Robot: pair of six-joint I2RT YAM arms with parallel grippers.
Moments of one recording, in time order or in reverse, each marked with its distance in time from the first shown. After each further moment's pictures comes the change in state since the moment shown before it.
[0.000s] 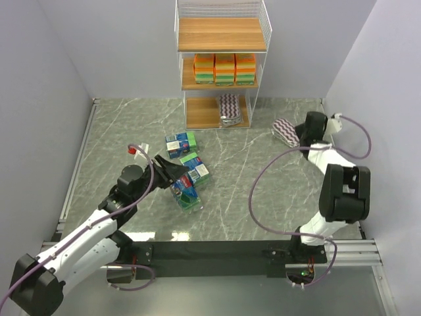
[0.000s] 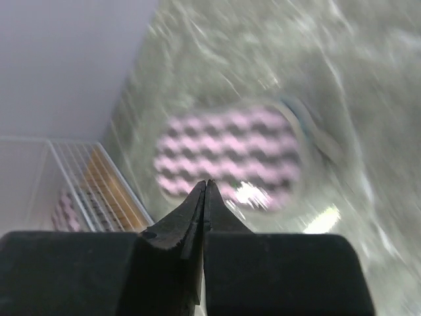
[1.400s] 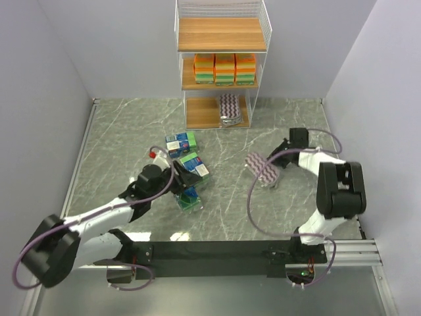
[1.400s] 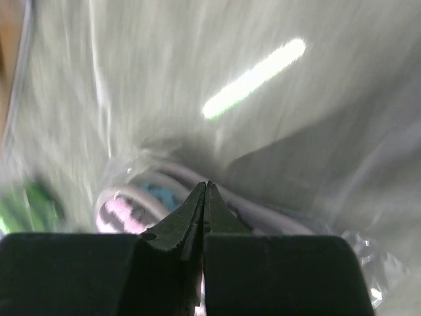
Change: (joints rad) left arm -0.066 0.255 -0.060 0.202 0.050 -0.070; right arm 0.050 0.126 0.000 -0.296 -0.481 -0.158
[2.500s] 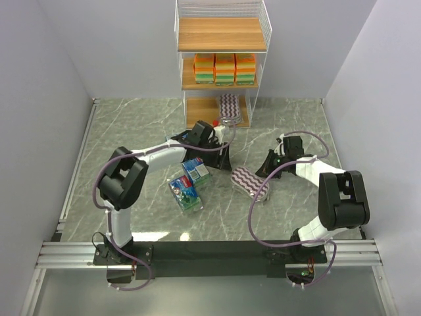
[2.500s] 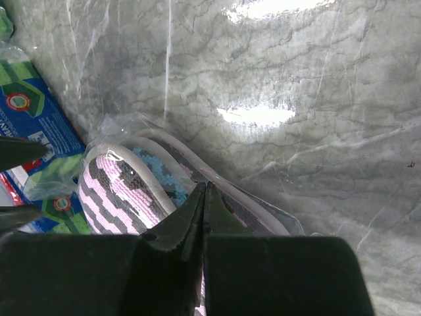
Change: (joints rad) left arm -0.058 0.880 0.978 -0.595 0.268 0.738; right arm 0.116 -0.176 -0.180 -0.071 -0.258 -0.315
